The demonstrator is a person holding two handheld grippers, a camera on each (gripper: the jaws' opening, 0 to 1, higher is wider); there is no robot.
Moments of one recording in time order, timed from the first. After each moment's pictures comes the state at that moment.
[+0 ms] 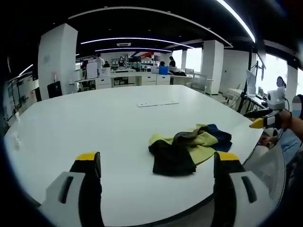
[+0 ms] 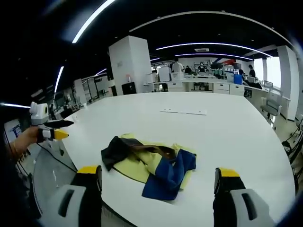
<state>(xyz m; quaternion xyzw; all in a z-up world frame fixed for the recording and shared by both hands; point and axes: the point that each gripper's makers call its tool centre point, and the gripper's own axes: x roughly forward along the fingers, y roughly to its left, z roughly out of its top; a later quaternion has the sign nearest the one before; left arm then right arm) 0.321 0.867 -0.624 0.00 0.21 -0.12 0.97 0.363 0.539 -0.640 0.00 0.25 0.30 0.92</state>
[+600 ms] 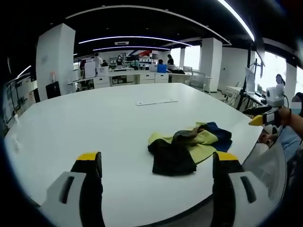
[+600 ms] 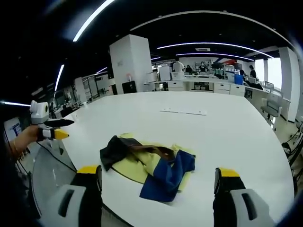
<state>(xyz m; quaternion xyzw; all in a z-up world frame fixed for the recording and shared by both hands) 0.326 0.865 -0.629 0.01 0.22 -0.13 0.97 0.369 0.538 -0.639 -0.01 0.25 0.30 0.92</state>
